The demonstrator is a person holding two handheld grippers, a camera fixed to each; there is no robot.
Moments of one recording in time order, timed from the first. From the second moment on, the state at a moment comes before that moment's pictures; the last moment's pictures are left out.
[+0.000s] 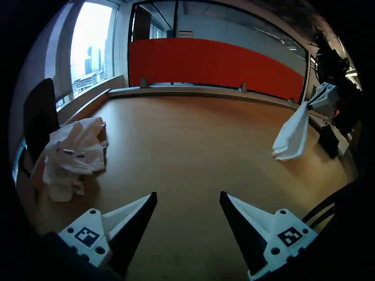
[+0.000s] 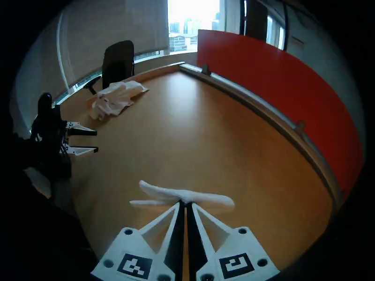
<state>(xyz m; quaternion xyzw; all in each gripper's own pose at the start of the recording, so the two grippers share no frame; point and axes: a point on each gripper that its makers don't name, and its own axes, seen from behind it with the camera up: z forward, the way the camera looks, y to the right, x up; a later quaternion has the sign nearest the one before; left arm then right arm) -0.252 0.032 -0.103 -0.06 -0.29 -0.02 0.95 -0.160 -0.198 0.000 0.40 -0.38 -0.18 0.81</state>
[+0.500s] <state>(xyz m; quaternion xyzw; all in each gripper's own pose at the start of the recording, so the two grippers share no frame) -0.246 0.034 -0.100 -0.06 -0.29 -0.03 0.95 -0.119 -0.109 0.005 0.37 -0.40 -0.17 0.82</state>
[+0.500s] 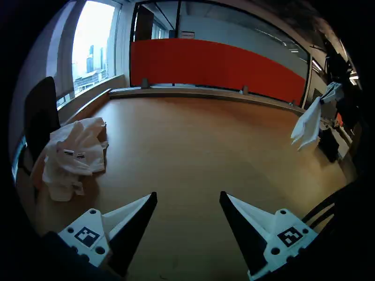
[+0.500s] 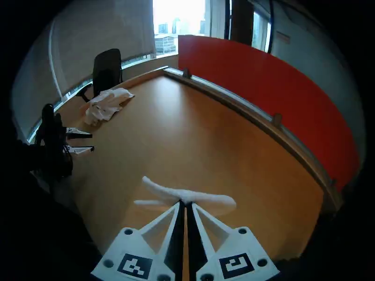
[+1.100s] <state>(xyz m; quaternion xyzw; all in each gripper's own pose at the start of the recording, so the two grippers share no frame) -0.244 0.041 -0.103 -0.06 -0.30 -0.02 0.95 -0.123 -0.006 0.017 0.32 -0.44 -0.17 0.82</state>
